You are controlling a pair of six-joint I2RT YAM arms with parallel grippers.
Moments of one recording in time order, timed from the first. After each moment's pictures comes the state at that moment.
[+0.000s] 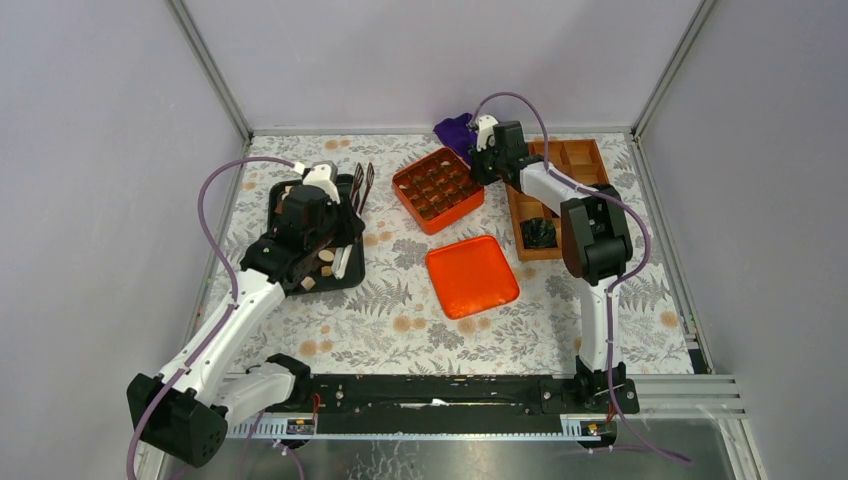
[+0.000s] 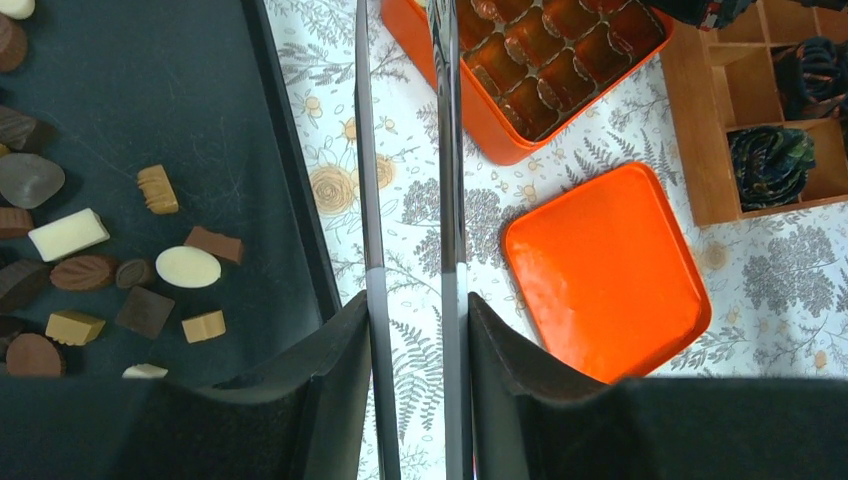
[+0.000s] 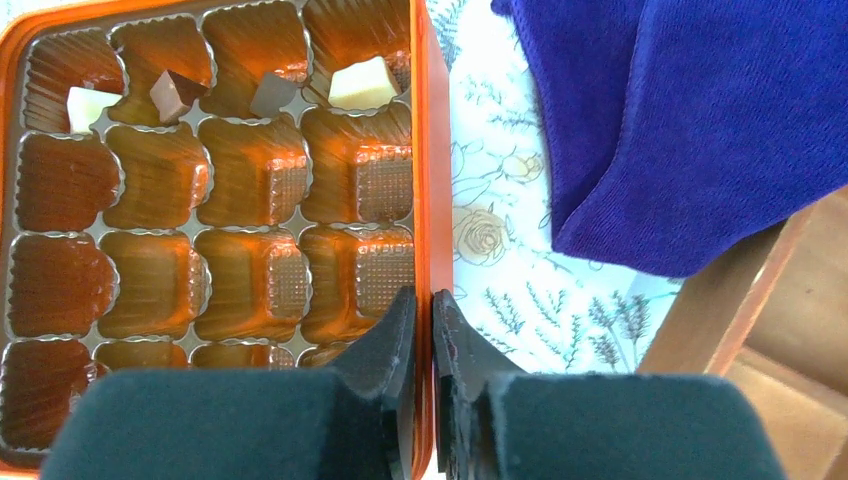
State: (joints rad) left arm -0.37 1.03 0.93 -0.44 -0.04 -0.39; right arm 0.33 2.19 1.67 -0.15 -0.25 -0.09
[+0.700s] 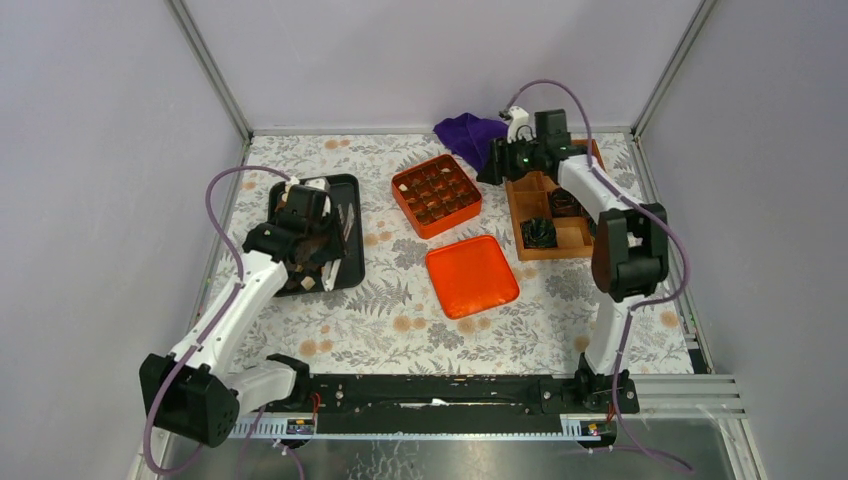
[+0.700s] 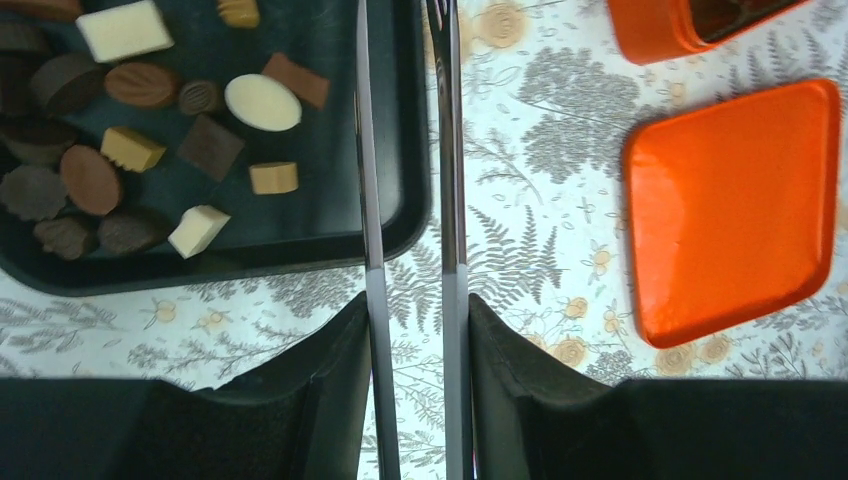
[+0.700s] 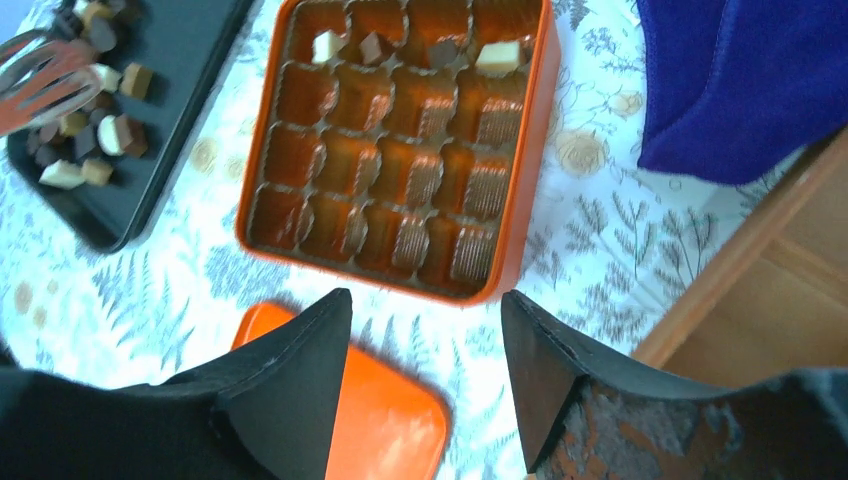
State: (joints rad) left arm -0.30 1.13 0.99 -0.75 -0.04 -0.43; right arm 0.21 2.01 1.61 -0.34 -0.62 -0.04
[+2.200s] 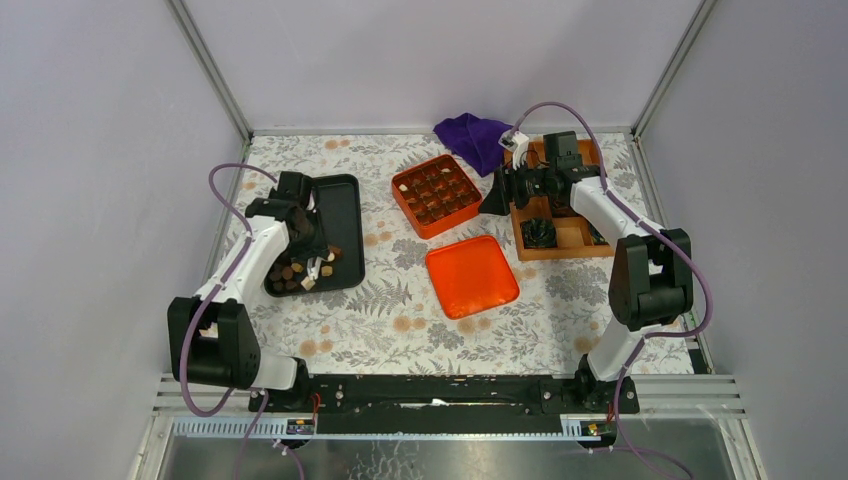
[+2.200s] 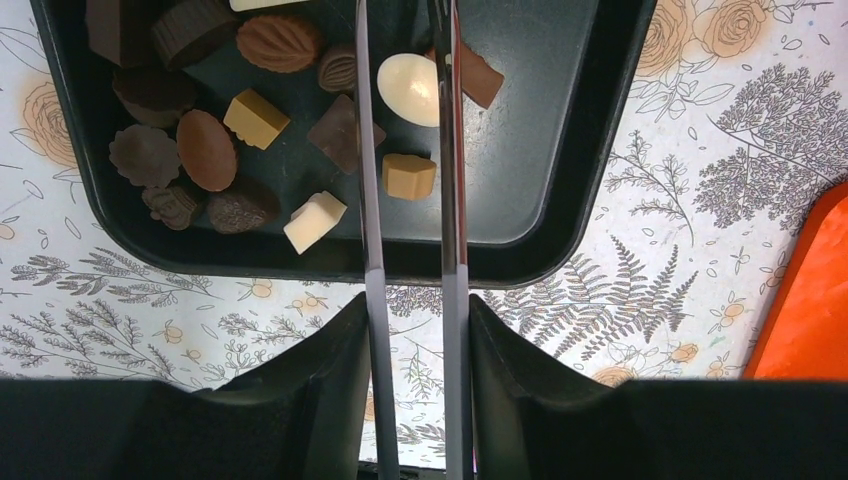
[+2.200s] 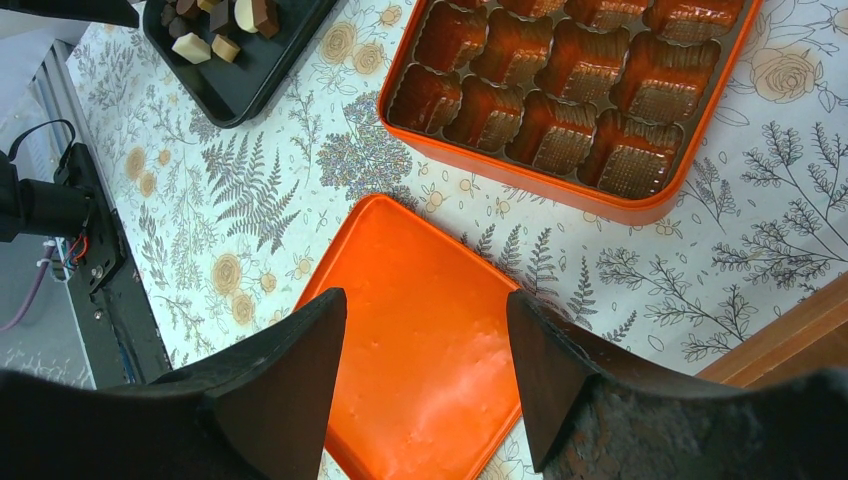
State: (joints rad) left arm -0.08 1.39 1.07 -0.86 -0.03 -0.35; right arm 0.19 1.75 1.32 -0.41 -0.86 -0.18
